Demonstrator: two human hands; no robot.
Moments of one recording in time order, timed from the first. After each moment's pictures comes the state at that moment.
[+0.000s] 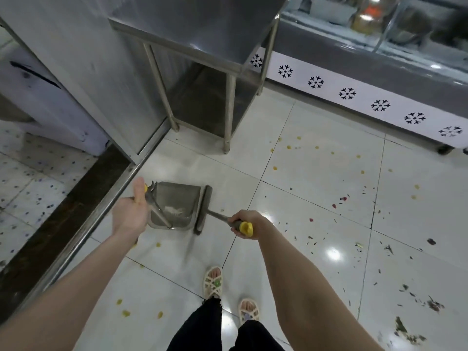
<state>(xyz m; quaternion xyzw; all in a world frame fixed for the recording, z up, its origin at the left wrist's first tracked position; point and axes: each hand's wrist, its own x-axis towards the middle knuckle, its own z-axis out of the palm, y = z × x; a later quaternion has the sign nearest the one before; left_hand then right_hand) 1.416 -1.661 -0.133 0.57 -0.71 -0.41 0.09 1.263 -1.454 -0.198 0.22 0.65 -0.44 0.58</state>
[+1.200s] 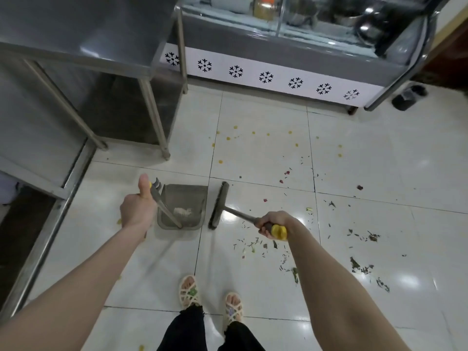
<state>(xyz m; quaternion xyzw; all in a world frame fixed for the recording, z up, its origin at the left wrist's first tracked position) 1.303 -1.573 -0.147 0.47 -0.78 -0.42 -0.03 1.230 -1.261 -0.178 0.33 0.66 -0.47 0.49</state>
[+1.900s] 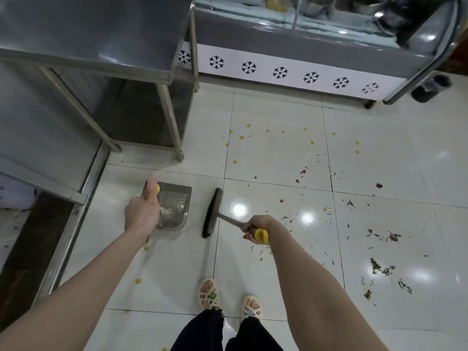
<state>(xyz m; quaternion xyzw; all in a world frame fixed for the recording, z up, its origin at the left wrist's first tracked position) 1.280 -1.656 -0.156 0.44 -0.78 -0.44 -0.05 1.214 -1.388 -0.209 0.35 0.64 -0.45 0.51</state>
